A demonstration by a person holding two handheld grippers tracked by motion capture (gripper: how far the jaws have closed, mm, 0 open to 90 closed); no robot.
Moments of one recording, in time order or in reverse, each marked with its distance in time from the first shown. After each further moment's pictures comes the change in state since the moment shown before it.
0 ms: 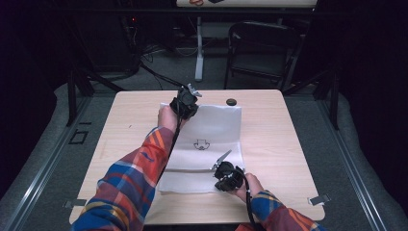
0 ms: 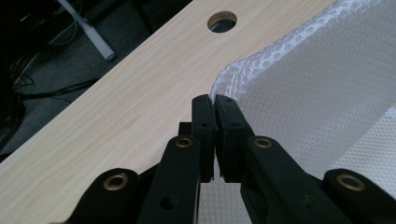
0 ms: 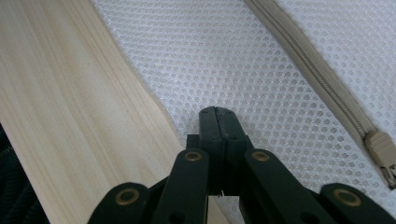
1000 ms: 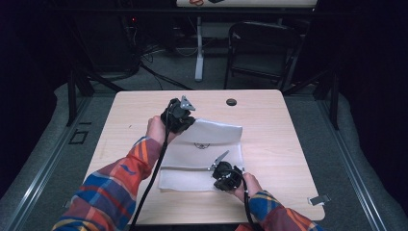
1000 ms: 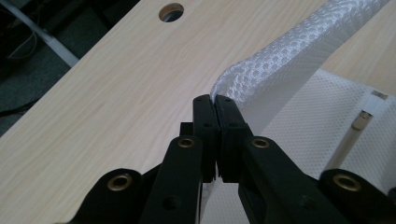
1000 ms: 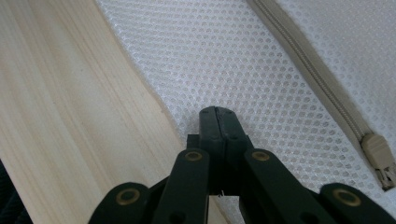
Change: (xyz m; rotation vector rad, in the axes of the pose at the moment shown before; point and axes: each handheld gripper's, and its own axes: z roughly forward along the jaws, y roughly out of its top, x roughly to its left) left arm -0.017 -0.028 -0.055 -0.019 -0.135 0.093; right arm 0.003 0.004 0.001 0.002 -0.041 -0.016
